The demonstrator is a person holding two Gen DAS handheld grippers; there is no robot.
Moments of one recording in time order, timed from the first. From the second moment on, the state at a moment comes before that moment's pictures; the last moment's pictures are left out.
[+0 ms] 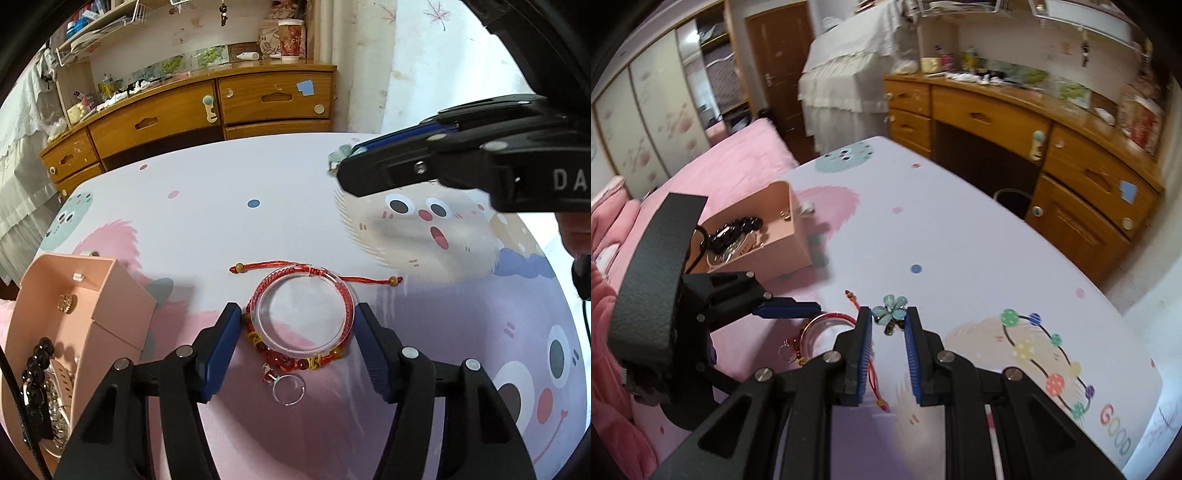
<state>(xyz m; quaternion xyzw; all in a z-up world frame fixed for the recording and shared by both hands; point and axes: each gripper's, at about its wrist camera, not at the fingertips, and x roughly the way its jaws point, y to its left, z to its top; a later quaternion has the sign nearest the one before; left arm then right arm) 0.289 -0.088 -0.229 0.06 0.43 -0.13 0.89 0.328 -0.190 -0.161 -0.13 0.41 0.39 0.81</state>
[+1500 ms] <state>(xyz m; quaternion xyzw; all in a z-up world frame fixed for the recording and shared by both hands) 0.208 0.156 -0.044 0.02 0.41 -0.11 0.91 0.163 -0.030 -0.094 0.09 0.40 0.26 0.87</state>
